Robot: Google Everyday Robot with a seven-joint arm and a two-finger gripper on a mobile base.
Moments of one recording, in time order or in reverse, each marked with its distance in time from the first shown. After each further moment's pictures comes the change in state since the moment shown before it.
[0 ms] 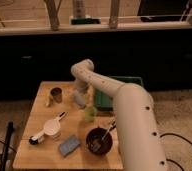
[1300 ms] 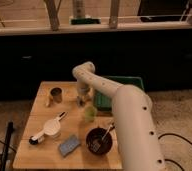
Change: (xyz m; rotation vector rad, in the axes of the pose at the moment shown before) arm 0.005 0.007 0.017 -0.019 -0.010 0.020
